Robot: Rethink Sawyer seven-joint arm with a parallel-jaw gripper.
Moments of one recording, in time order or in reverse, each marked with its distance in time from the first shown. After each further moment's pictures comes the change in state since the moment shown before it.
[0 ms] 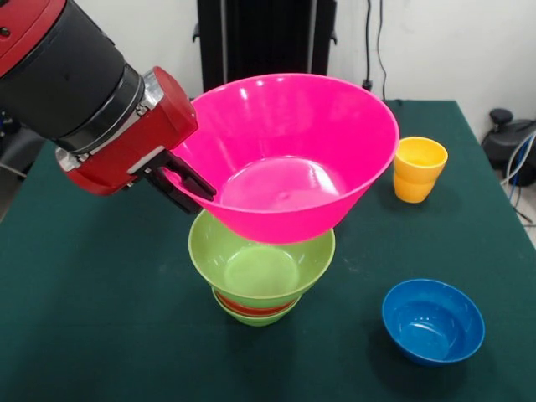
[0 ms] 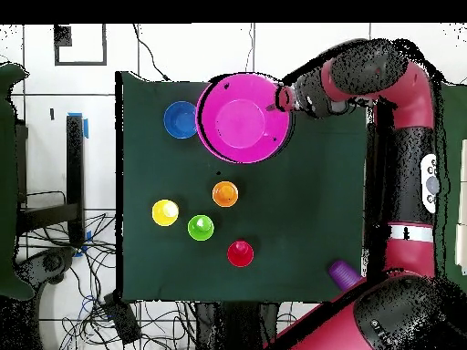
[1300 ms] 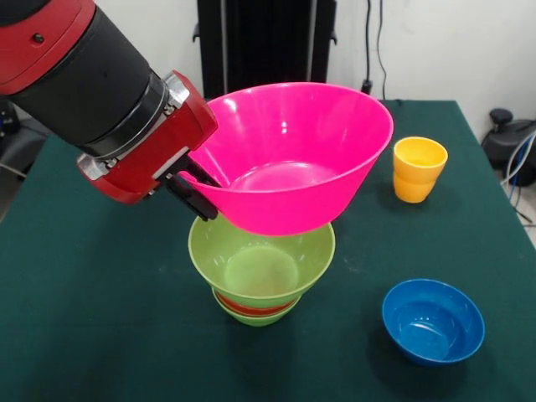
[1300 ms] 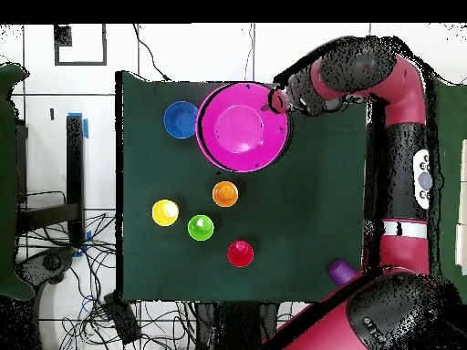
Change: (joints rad) arm 0.026 -0.004 0.000 -0.005 -0.025 0.000 -0.197
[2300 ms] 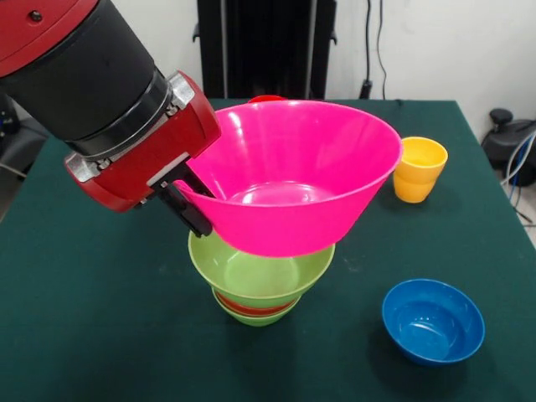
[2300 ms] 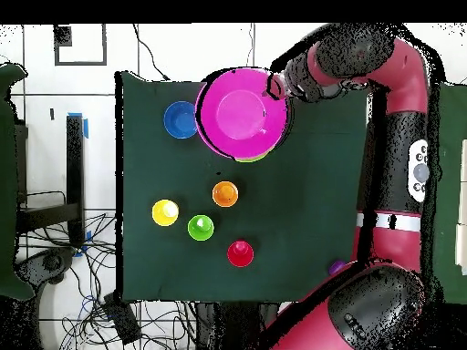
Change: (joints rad) arm 0.055 -0.014 -0.001 -0.106 -0.040 0.000 -0.012
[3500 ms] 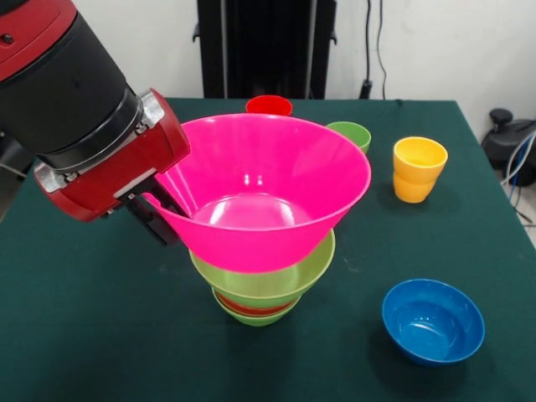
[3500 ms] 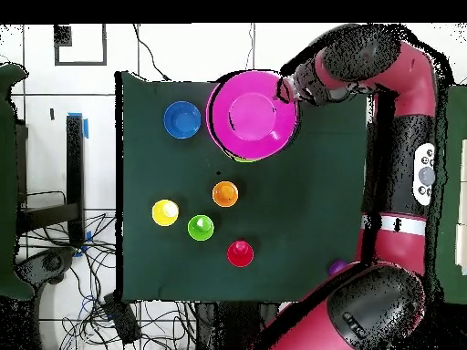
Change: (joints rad) arm -0.001 0.000 -0.050 -0.019 -0.025 0.000 -0.003
